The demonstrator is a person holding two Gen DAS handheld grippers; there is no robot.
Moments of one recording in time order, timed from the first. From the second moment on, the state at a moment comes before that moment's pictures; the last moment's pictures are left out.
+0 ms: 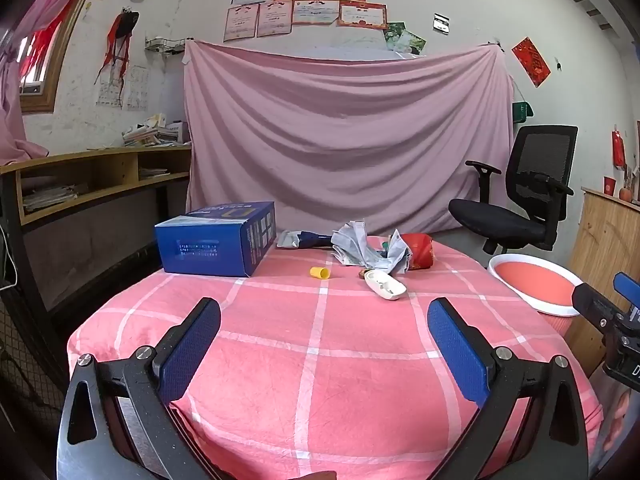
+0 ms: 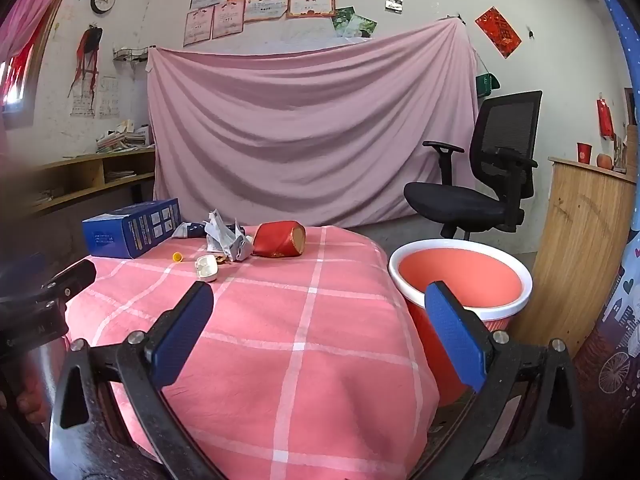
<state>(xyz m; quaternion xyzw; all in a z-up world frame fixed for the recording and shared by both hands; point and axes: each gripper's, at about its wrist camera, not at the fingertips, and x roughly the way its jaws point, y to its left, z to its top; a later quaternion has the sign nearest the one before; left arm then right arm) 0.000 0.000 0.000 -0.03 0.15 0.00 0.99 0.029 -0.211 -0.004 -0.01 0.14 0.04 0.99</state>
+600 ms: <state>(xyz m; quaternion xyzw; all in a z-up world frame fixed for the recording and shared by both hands) -0.001 0.000 0.001 -0.03 0.15 0.00 0.99 0.028 -0.210 -0.004 -0.01 0.14 0.04 0.99</state>
